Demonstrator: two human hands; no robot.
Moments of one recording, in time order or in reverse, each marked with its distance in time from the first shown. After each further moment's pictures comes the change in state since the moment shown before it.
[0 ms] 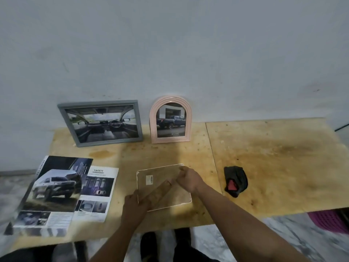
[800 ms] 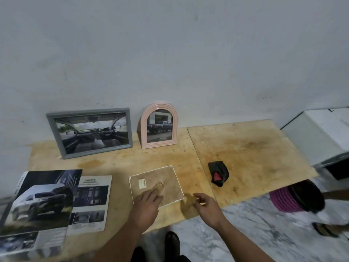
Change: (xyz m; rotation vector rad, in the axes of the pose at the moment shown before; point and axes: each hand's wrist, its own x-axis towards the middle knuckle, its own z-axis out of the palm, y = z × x) left_hand -0.018 0.013 -0.006 0.839 -0.086 0.924; right_hand -0.144 0.057 0.054 0.196 0.320 0.136
